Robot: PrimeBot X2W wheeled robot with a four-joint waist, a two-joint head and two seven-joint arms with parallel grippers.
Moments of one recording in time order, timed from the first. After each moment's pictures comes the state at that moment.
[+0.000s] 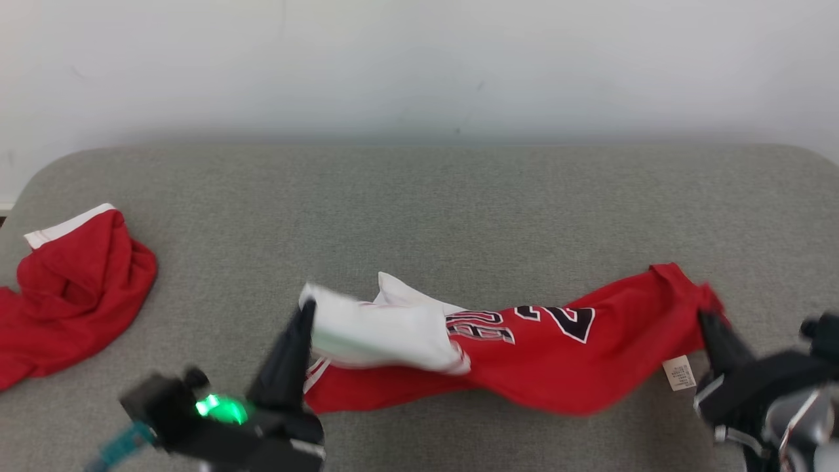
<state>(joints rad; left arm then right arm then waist) -0.13 0.23 -0.41 0.01 -0.83 -0.11 -0.24 -0.07 -0.05 -0.26 0.01 0.44 0.13 0.41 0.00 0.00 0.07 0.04</state>
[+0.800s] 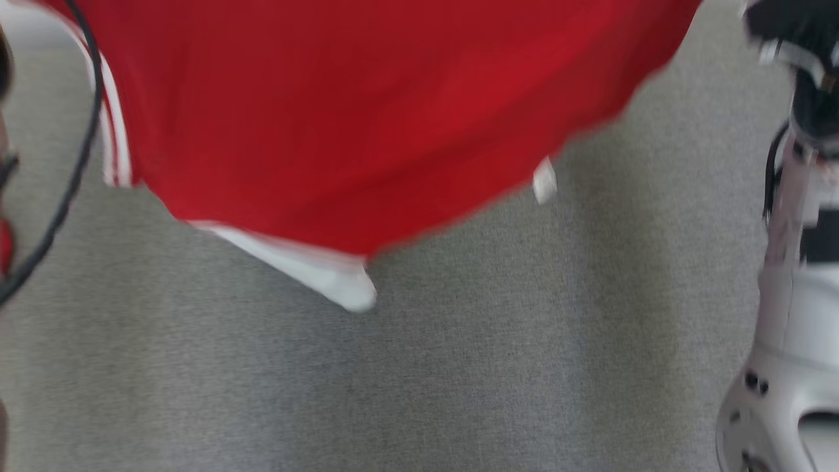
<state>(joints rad) -1.17 0.41 -0.22 0.16 -0.71 0.03 -0.11 -0.99 -0.09 -0.14 0.13 0.29 0.13 0.40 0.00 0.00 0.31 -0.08</state>
